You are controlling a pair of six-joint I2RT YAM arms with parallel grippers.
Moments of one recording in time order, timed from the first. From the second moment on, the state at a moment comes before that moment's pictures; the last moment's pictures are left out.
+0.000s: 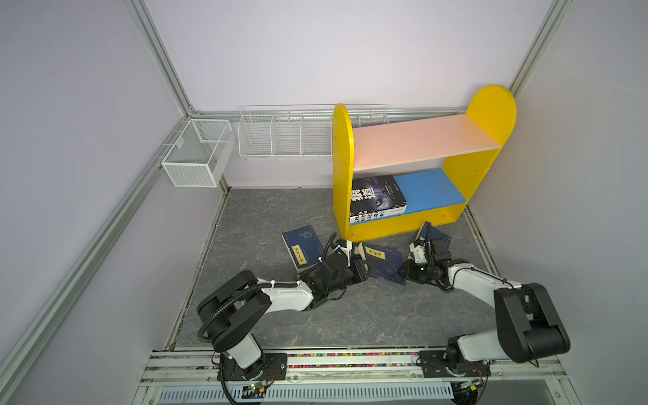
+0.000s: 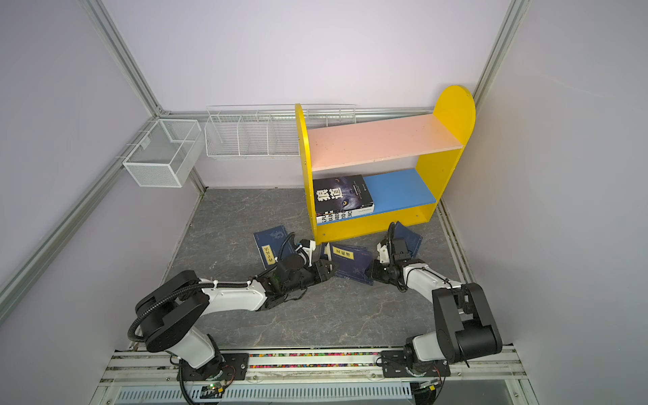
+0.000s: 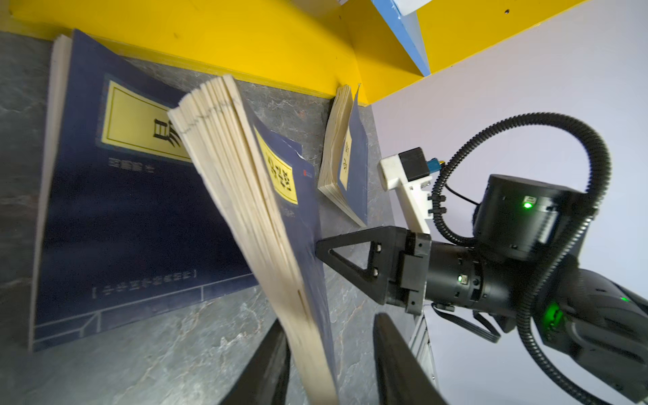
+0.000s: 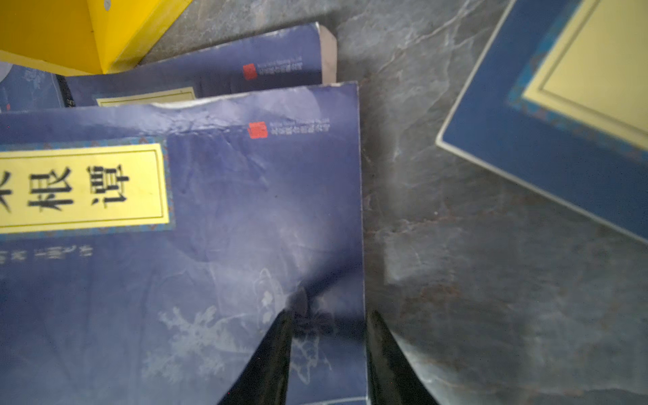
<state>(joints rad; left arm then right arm) -0.97 1.62 0.68 0.58 0.10 -1.06 0.19 1.43 0.62 -0.27 -0.37 0.40</state>
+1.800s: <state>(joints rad) -0.79 1.38 1.08 0.34 0.37 -0.95 -0.02 1.05 0.70 0.31 -1.00 1.10</state>
